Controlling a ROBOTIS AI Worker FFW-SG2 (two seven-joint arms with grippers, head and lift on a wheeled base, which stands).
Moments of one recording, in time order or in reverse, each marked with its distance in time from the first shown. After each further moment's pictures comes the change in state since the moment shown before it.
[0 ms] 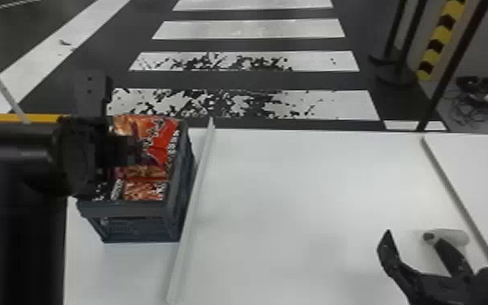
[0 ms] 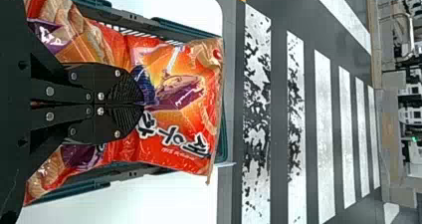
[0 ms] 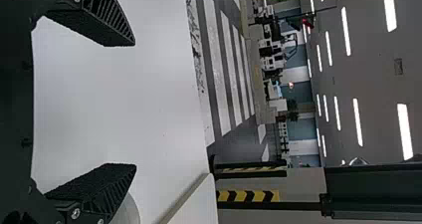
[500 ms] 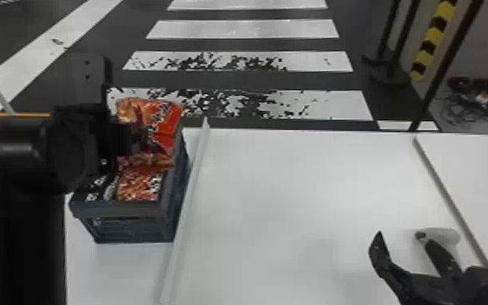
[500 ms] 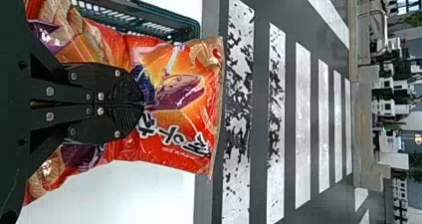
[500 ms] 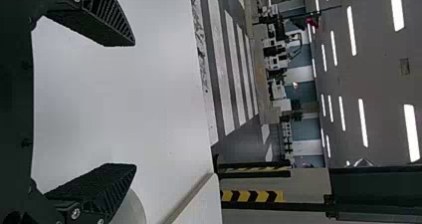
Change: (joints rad) left arm -0.011 -0.055 -0.027 -0.073 0.037 0.015 0.055; right arm 0.002 0.004 -0.001 0.000 0.008 0.015 0.000
